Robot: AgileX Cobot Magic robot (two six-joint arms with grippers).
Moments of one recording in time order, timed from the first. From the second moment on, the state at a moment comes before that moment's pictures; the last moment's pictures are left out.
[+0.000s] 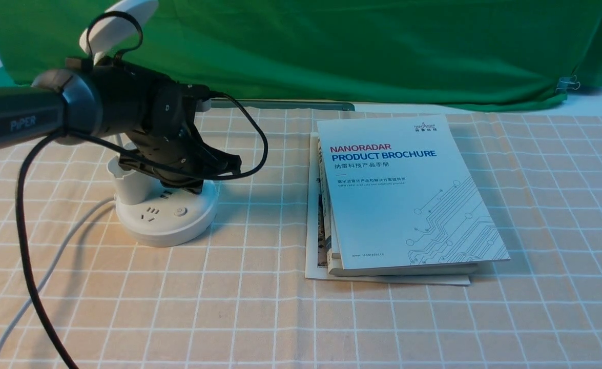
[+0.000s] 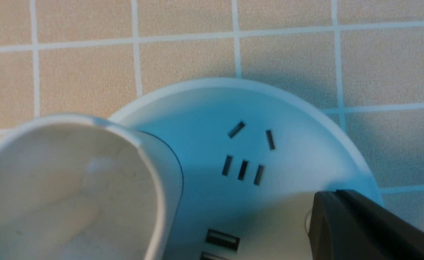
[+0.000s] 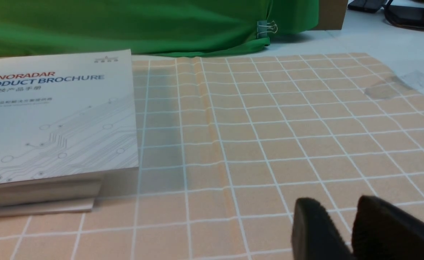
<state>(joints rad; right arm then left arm) -0.08 0.00 0.01 -0.05 0.26 0.06 -0.31 2.02 -1.44 0.08 0.62 -0.27</state>
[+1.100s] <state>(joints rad) -0.08 0.00 0.01 -0.05 0.26 0.06 -0.43 0.94 -0.84 -0.36 0.45 0.14</state>
